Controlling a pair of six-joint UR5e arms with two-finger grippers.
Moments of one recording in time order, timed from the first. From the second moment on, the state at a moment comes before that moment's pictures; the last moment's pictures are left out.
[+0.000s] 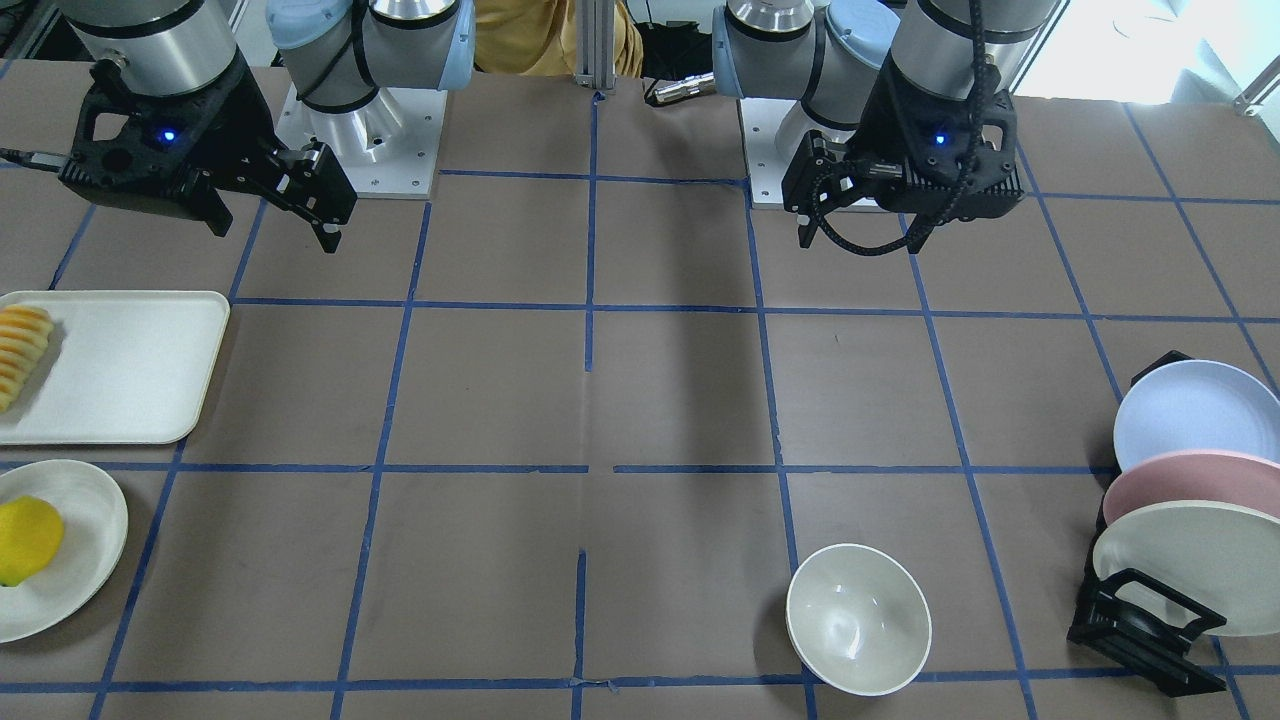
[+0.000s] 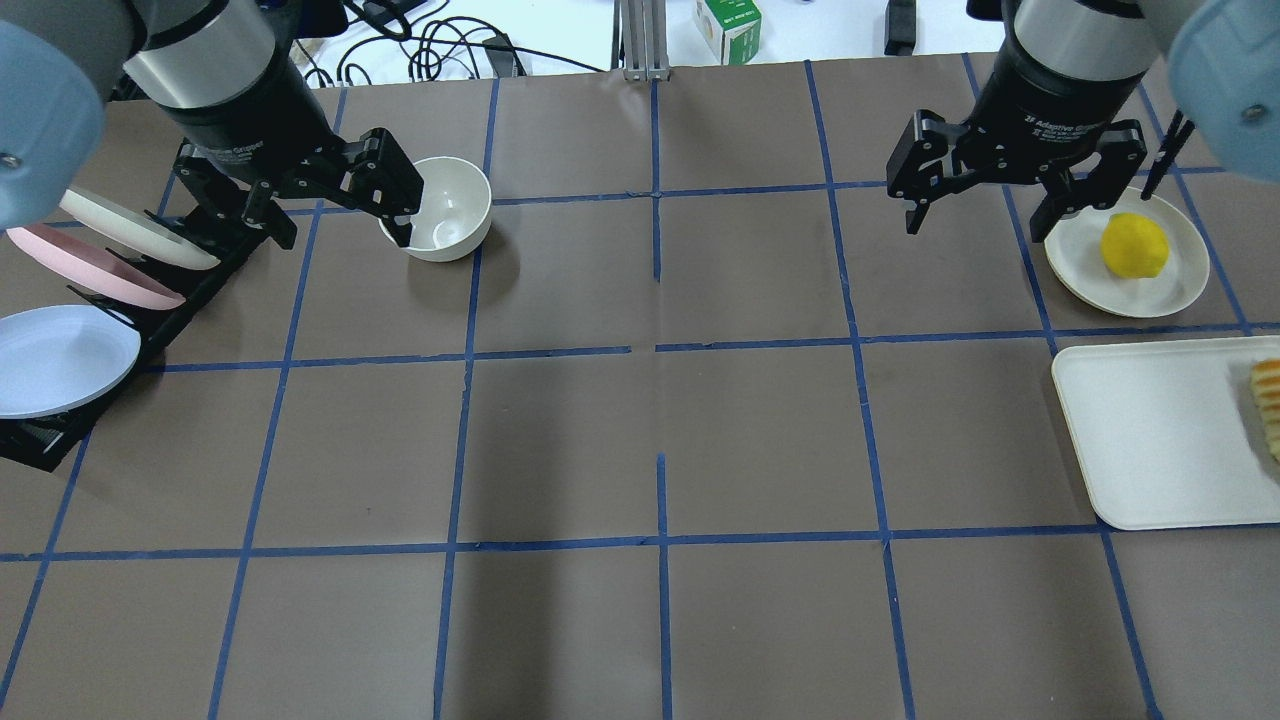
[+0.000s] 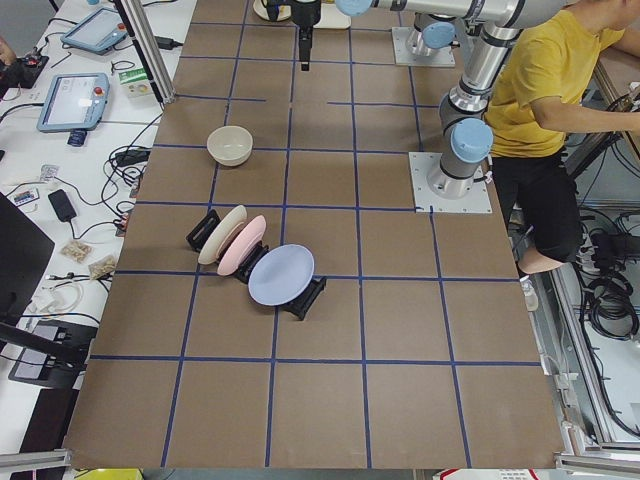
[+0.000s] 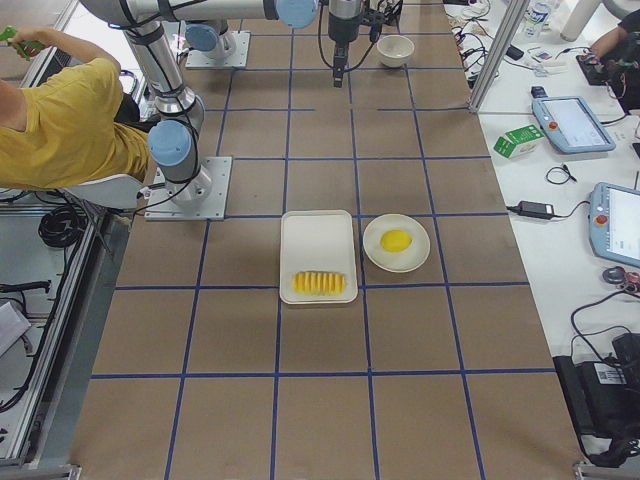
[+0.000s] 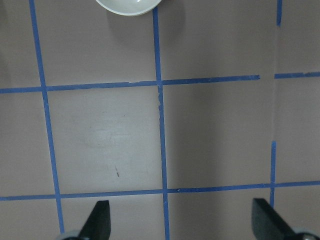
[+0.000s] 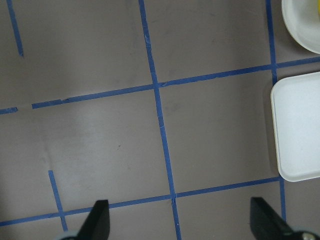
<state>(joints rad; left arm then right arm) -1.60 -1.57 -1.52 -1.61 1.57 0.01 1.56 -1.59 1.56 -1.52 -1.59 0.14</state>
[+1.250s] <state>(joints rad) -1.44 -1.90 -1.43 -1.34 1.54 0.23 1.49 -1.50 1.56 -1.64 -1.60 0.11</state>
